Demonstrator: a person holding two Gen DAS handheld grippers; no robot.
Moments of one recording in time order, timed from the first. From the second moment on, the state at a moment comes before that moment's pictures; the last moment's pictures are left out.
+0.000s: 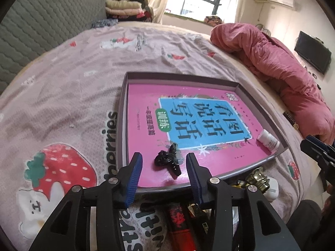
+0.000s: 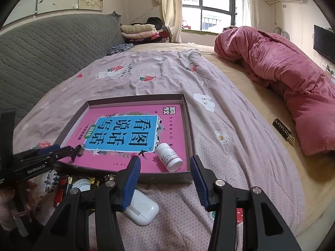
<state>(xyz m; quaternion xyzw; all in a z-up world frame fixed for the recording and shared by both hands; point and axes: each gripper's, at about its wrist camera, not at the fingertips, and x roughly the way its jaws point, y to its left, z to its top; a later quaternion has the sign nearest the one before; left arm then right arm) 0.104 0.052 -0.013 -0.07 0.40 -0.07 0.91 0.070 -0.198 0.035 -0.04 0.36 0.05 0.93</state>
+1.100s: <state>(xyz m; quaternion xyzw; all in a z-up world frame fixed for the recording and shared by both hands) 0.046 0.067 0.013 -0.06 0.40 -0.05 0.91 0.035 -0.182 0.050 -0.05 0.34 0.09 0.93</state>
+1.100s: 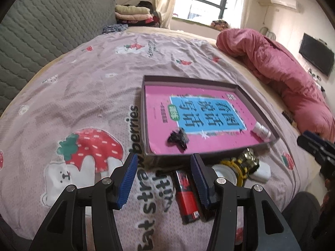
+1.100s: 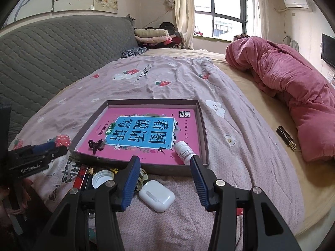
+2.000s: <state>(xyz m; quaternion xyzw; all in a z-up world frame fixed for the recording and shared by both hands) 0.013 0.053 0.003 -0.04 0.44 -0.04 0.89 0.017 -0.188 0.038 -0.05 0.36 0.11 0.92</state>
